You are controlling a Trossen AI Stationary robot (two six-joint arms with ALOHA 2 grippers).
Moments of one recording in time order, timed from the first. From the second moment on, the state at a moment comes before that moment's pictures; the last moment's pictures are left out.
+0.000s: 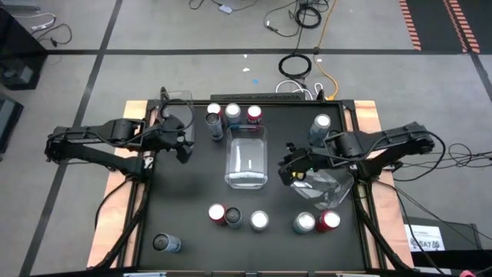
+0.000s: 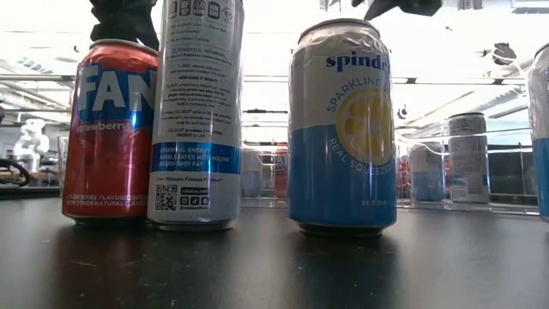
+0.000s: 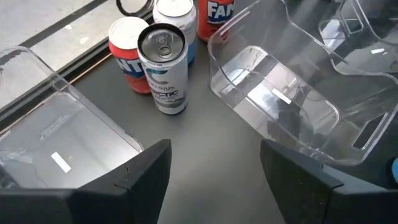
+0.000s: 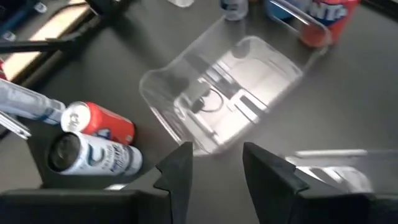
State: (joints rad) left arm 0.02 0.97 1.09 -1.06 -0.39 -0.62; right arm 0.24 1.41 1.48 -0.99 0.36 0.96
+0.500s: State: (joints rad) left arm 0.02 0.97 1.09 -1.04 -0.31 -0.62; right arm 0.23 1.48 1.47 -0.80 0.35 0.88
